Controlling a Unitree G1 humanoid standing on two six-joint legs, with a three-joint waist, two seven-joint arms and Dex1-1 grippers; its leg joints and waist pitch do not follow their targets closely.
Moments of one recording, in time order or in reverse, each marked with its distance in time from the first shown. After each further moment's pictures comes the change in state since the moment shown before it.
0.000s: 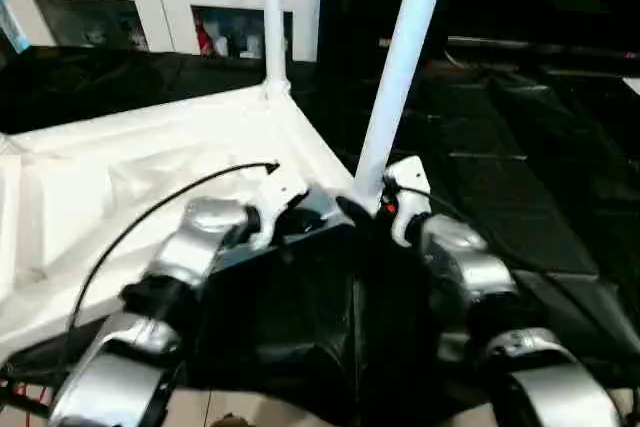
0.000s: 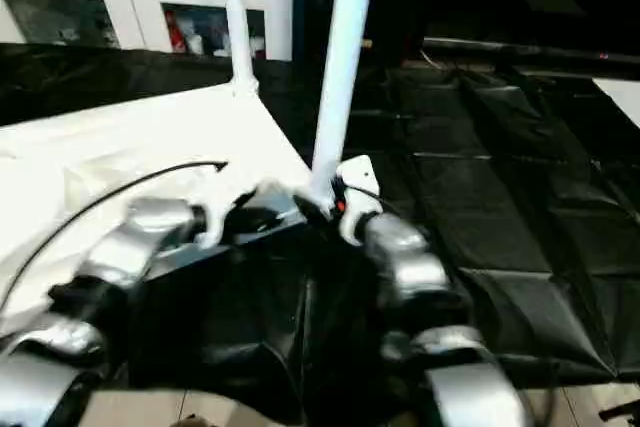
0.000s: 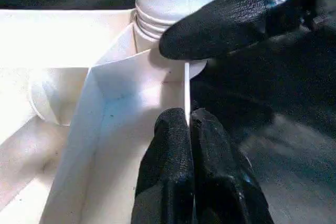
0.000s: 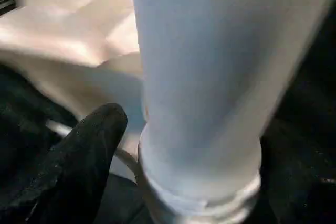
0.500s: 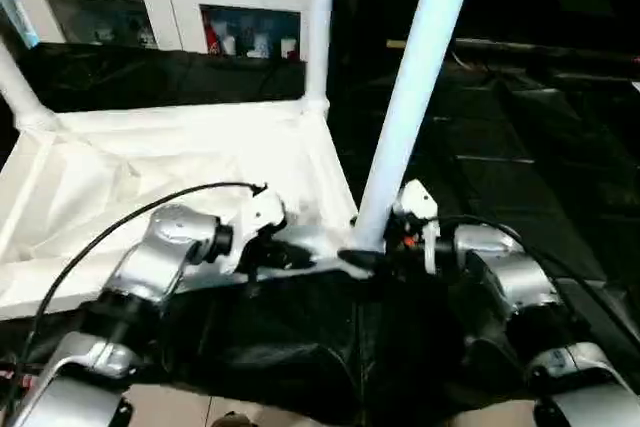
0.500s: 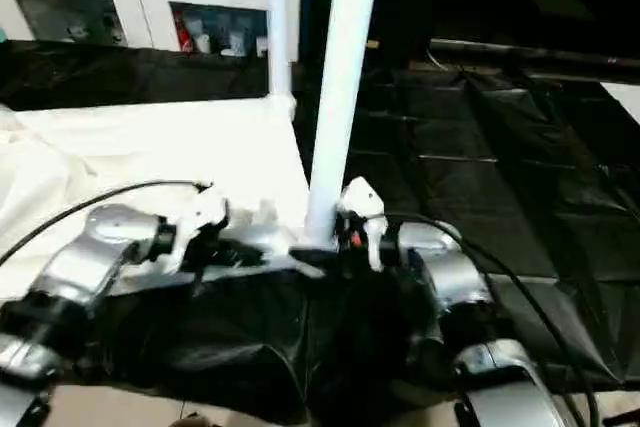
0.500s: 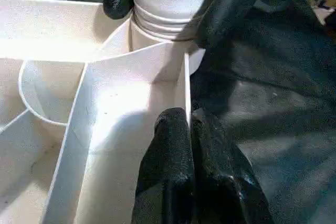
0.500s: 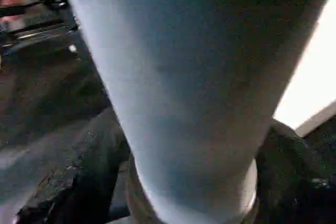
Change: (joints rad) left arm 0.072 0.114 -0.025 -0.108 -0.073 0.008 -0.263; right arm 0.077 -0.133 0.088 -0.170 0.055 0.092 0.407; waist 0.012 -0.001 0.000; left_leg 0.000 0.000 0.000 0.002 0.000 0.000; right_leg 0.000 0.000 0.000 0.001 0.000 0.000
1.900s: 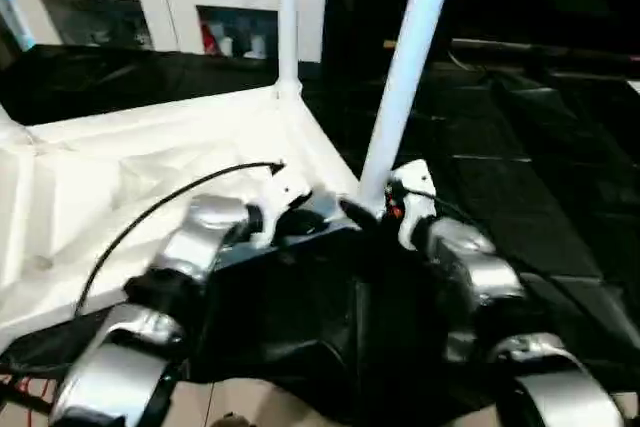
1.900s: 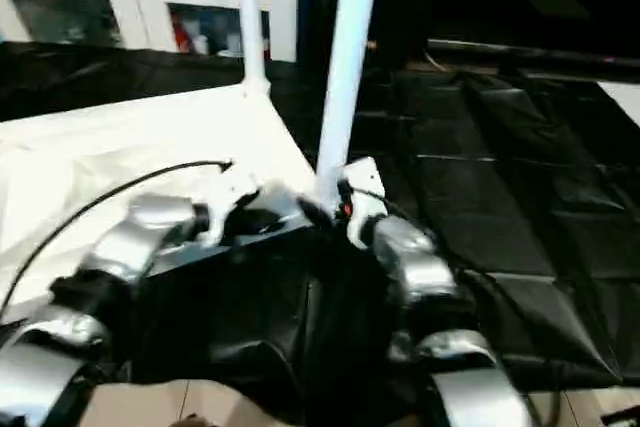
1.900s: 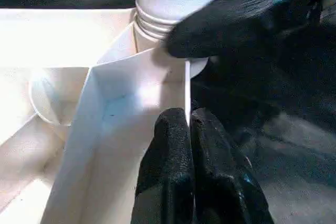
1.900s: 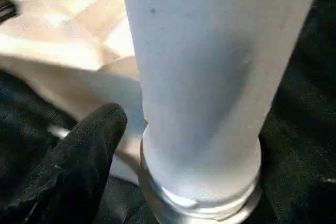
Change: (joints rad) left arm -0.118 -0.143 0.033 0.196 0.094 -0.048 0.277; right arm -0.053 0.117 -0.121 0.138 -0.046 -0.057 -0.391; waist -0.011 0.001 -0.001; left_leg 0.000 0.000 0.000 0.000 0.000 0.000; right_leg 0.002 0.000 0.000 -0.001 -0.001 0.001
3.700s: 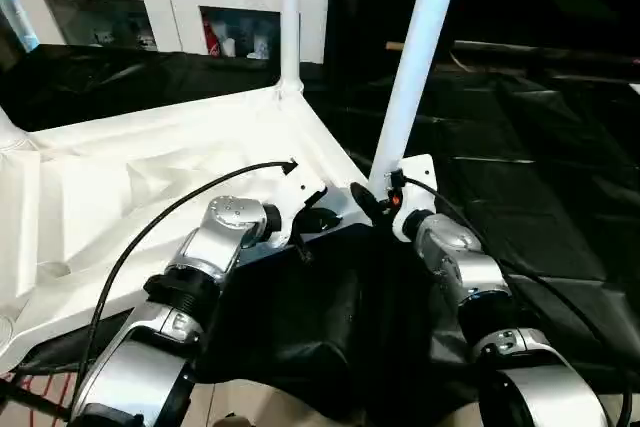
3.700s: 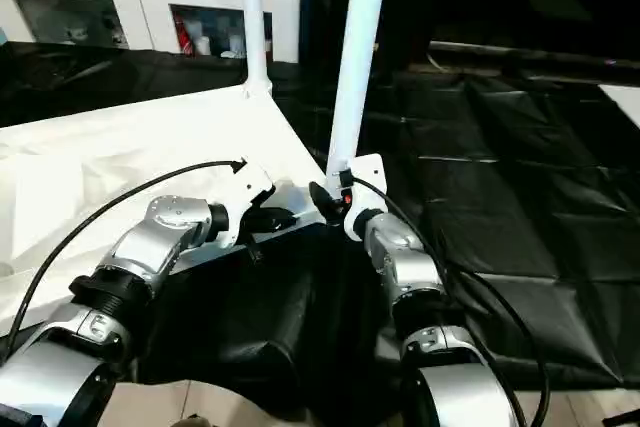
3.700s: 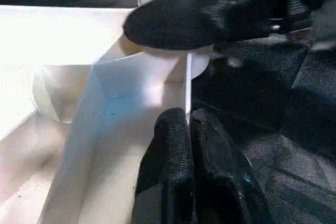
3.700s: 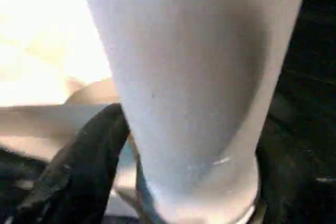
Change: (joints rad) left arm -0.035 -0.082 0.006 0.038 0.014 0.047 0.136; right arm -0.039 0.095 -0.088 0.049 0.017 0.022 -0.268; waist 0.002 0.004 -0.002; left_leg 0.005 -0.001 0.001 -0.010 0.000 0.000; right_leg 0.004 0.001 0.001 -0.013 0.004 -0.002
